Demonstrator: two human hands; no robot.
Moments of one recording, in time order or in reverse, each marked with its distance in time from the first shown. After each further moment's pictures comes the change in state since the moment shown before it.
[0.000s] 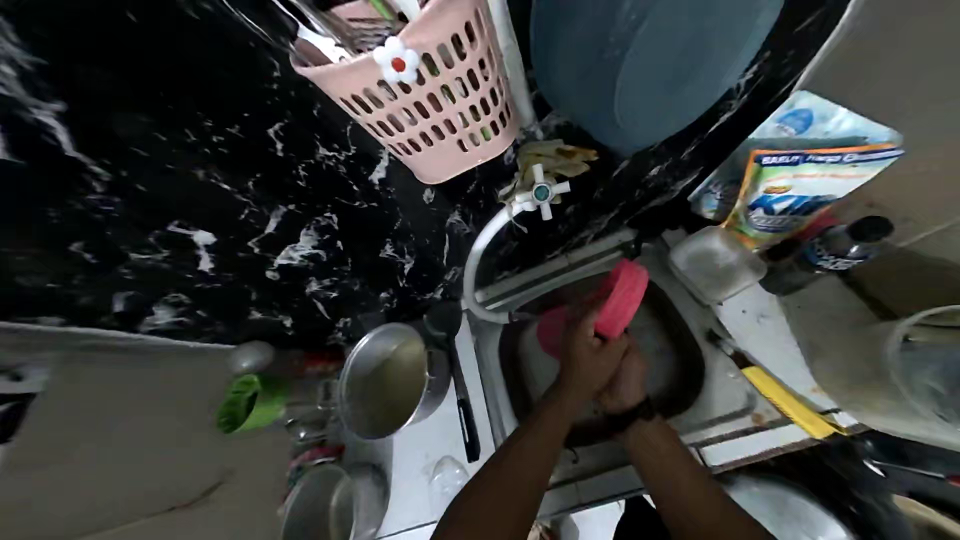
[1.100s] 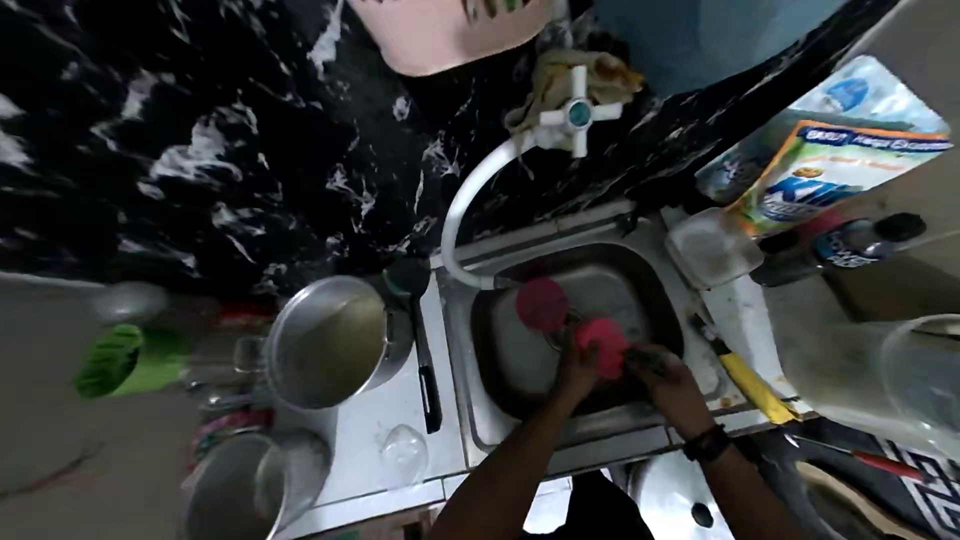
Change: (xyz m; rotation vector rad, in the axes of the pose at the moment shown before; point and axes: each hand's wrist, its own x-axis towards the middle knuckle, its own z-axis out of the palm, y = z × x) left_hand -0.060 -0.115 0.044 -0.094 -0.241 -0.674; right_hand -0.007 -0.054 -0.124 -1.333 -0.014 -0.028
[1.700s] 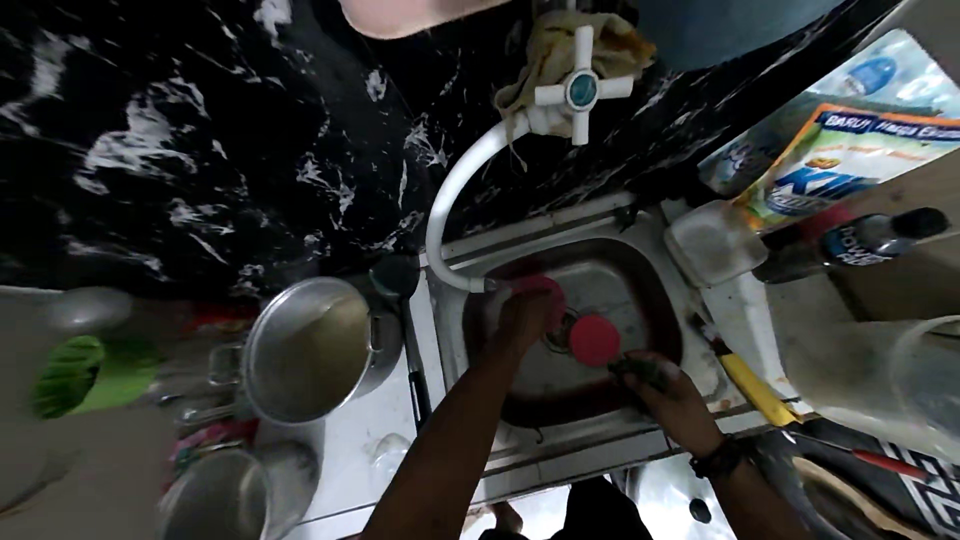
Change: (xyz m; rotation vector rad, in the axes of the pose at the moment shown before) left_hand 0.064 0.059 -0.092 1.020 -0.127 0.096; right_hand -0.007 0.003 -0.010 -0.031 -0.131 -0.086
